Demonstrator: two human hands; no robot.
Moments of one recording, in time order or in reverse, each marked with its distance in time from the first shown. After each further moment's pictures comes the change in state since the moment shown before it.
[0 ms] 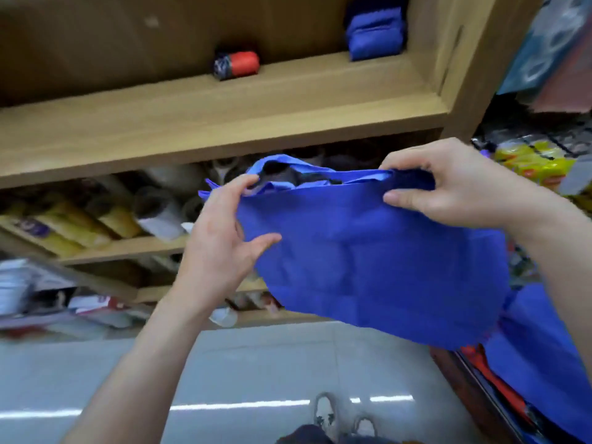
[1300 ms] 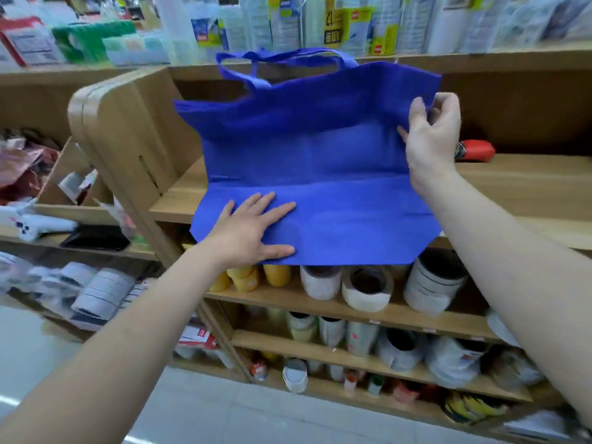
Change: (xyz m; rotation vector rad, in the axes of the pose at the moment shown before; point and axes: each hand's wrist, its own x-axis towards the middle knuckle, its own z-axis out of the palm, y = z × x) left_hand 0.096 -0.308 -0.250 0.587 -0.425 -0.100; right_hand 0.398 -0.198 0.156 0.827 0.895 0.068
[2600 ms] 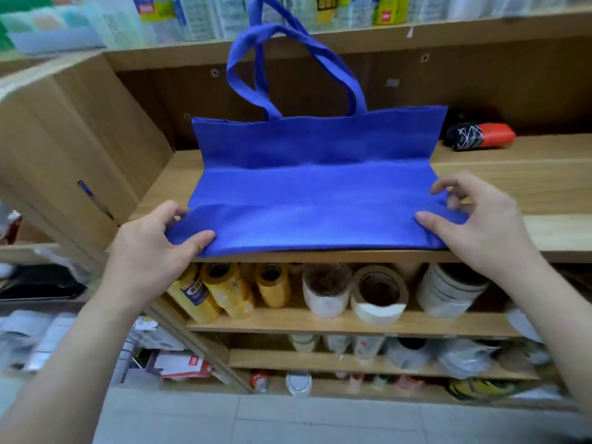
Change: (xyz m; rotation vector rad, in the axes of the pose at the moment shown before) left_hand -0.005 -0.083 -0.016 -0.401 0.558 -0.204; right_hand -0.067 0.028 -0.068 -0.842 -0.282 -0.117
